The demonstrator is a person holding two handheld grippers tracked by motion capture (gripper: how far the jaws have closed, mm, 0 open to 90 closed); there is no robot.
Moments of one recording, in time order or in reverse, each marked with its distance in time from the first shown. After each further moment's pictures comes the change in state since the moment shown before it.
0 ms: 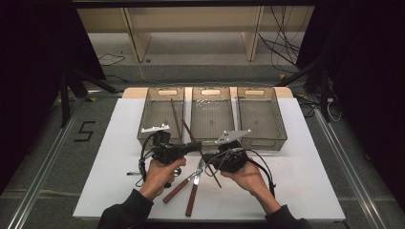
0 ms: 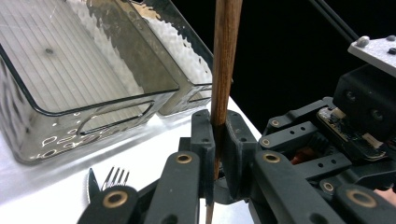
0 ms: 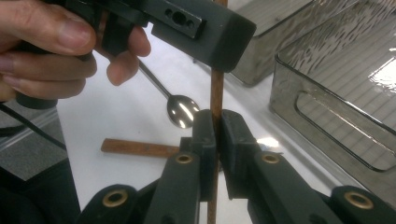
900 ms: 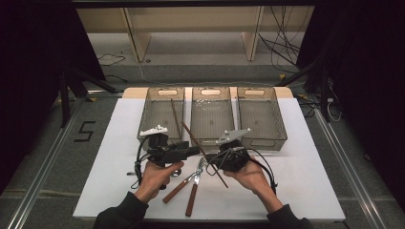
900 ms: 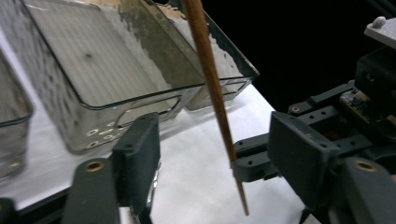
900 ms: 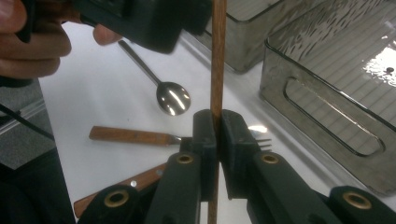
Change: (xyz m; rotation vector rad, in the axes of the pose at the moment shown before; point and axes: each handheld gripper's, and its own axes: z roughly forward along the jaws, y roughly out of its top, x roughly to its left) left arm -0.005 -0.003 -0.007 0.012 0.114 0.069; right arm -0.004 -0.001 0.000 0.054 -0.029 -0.010
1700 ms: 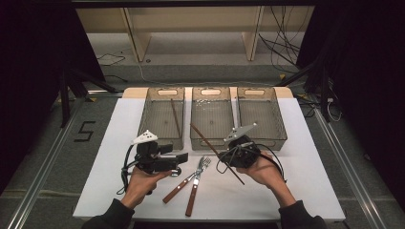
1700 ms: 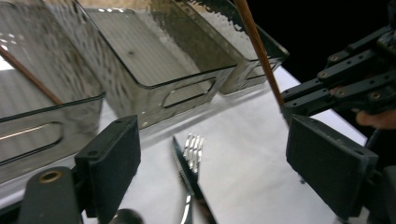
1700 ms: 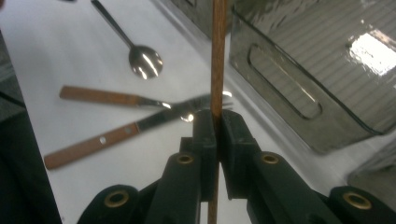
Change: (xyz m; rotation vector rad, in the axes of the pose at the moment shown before) left arm 0.008 -0.012 -0.029 0.011 0.120 0.112; right arm -0.019 0.000 -0.021 0.114 -0.058 -0.065
